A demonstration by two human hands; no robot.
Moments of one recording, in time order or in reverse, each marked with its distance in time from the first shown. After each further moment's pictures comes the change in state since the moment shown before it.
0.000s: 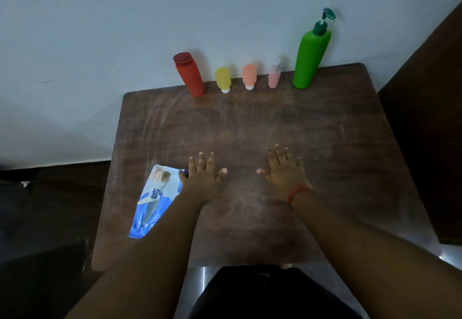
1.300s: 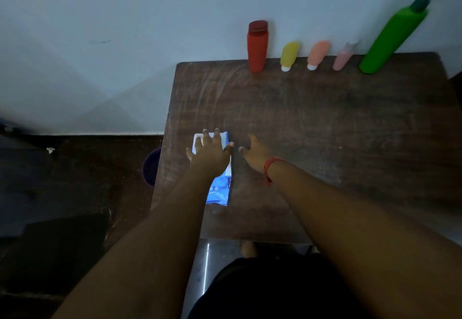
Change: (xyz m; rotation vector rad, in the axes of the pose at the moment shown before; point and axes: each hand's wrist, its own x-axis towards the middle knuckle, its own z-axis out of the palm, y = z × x) left_hand -0.003 -0.149 -0.032 -0.097 0.150 -0.082; right_hand 0.032 -0.238 0.041 0.539 -0.117 0.050
